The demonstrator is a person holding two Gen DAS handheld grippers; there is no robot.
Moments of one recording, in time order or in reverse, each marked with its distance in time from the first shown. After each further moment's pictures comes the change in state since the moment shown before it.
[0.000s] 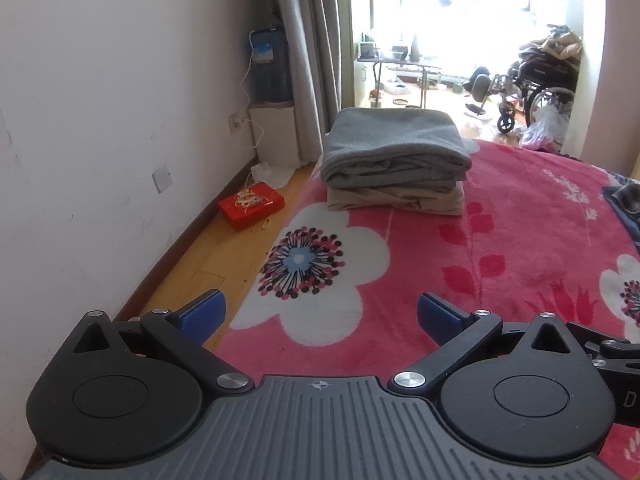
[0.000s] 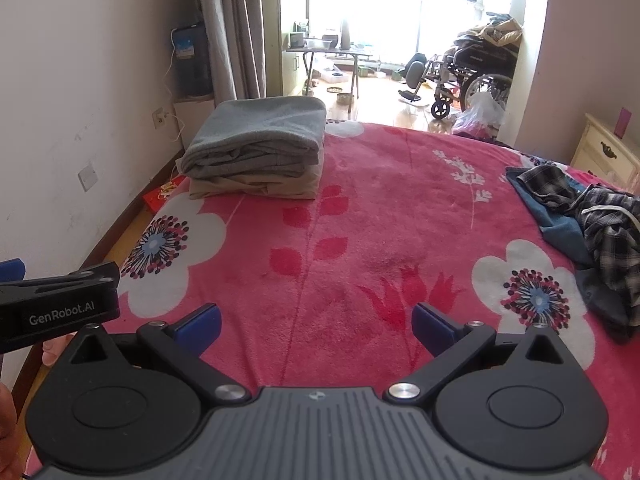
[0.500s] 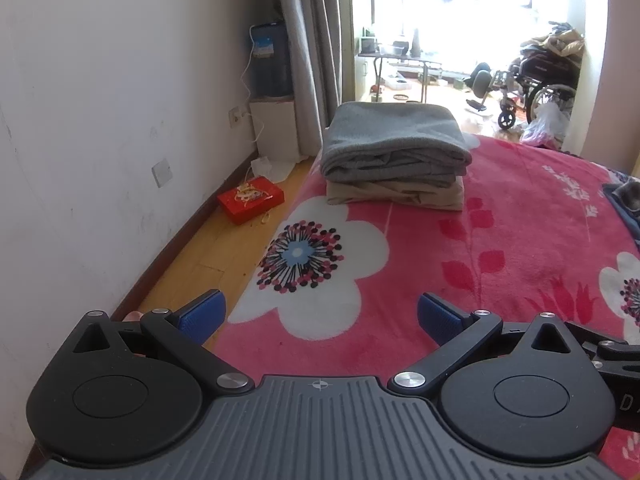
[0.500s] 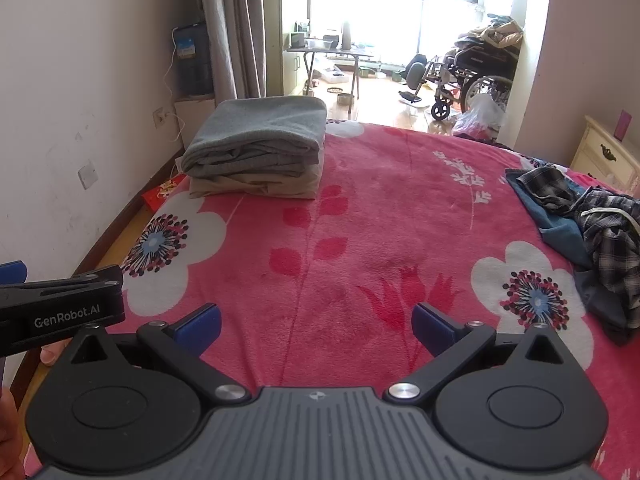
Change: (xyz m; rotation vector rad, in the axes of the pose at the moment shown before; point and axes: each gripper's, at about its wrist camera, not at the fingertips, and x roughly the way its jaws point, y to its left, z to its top) left arm 0.001 -0.001 -0.001 -0.008 0.017 0.000; right arm 0.001 0.001 0.000 -0.008 0.002 -0.001
